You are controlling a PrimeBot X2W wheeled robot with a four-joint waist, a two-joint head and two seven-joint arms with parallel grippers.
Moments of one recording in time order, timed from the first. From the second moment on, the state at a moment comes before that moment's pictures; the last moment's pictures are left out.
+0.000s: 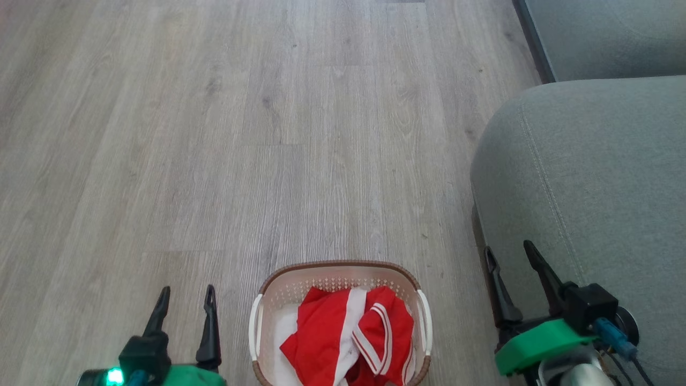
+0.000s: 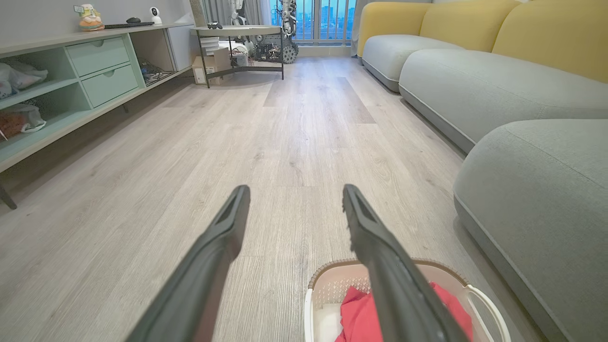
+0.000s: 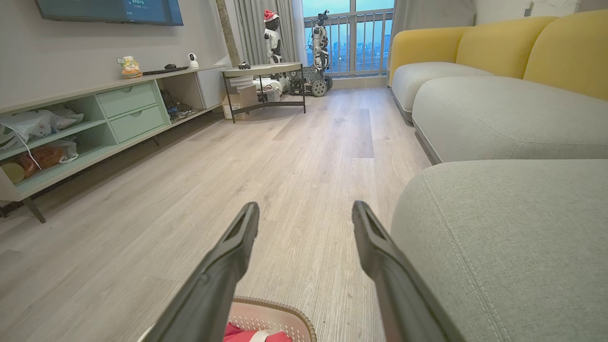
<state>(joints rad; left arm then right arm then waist) 0.15 0.06 -0.12 0.15 -0.08 0.08 -0.25 0.04 -0.04 0.08 0.19 0.14 0.13 -0.25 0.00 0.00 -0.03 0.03</state>
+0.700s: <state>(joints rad) 0.12 0.05 -0.19 0.17 -0.08 0.07 -0.25 0.01 -0.04 0.05 0.17 0.13 0.13 -0.25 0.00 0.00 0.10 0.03</state>
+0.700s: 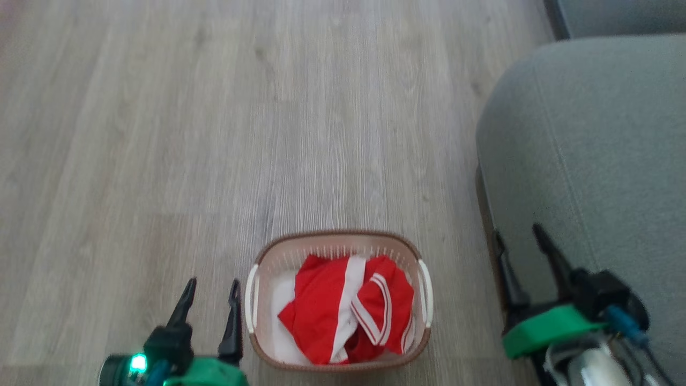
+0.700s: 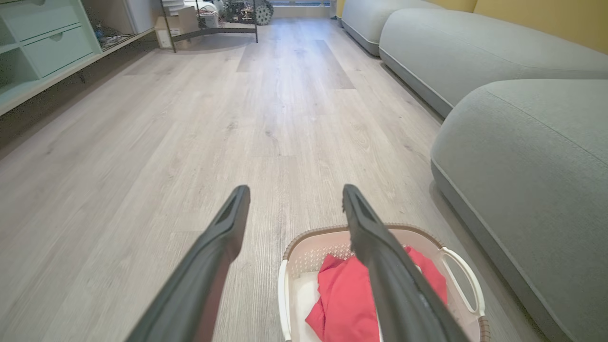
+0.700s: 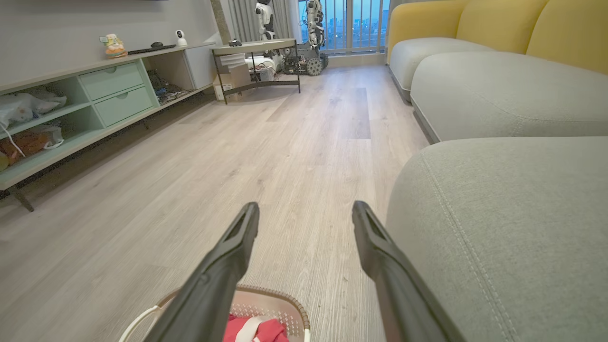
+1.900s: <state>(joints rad) -0.68 0.04 -0.57 1.01 -0.10 0.01 -0.25 -0.43 -0.04 -0.04 -0.12 0.10 0.13 -0.26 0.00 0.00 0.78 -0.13</state>
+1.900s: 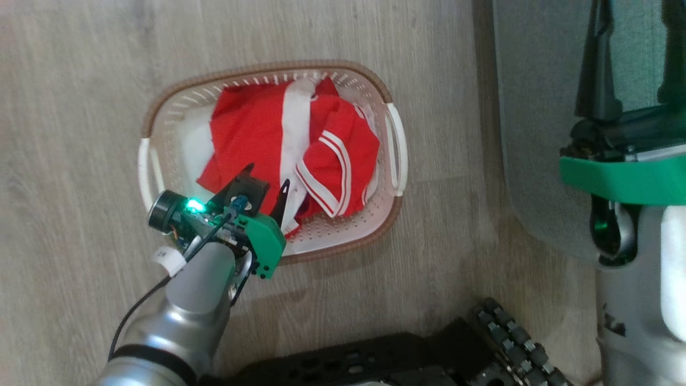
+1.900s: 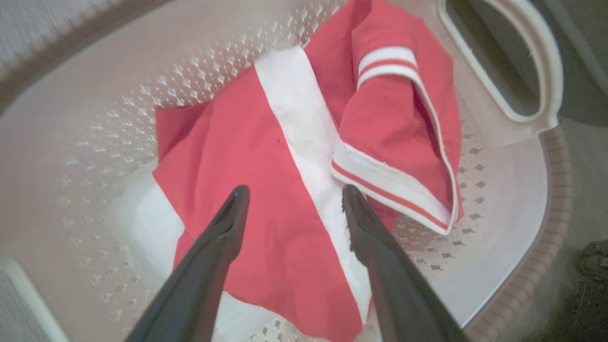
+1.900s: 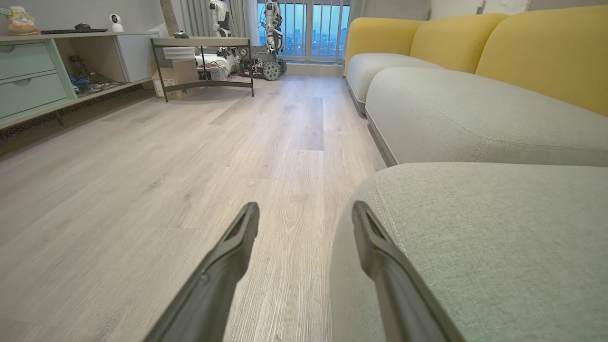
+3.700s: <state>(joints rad) -0.49 0.04 -0.54 0.79 -0.24 -0.03 -0.25 -0.25 -0.04 -0.07 0.07 0.12 0.13 -0.26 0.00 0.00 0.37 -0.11</state>
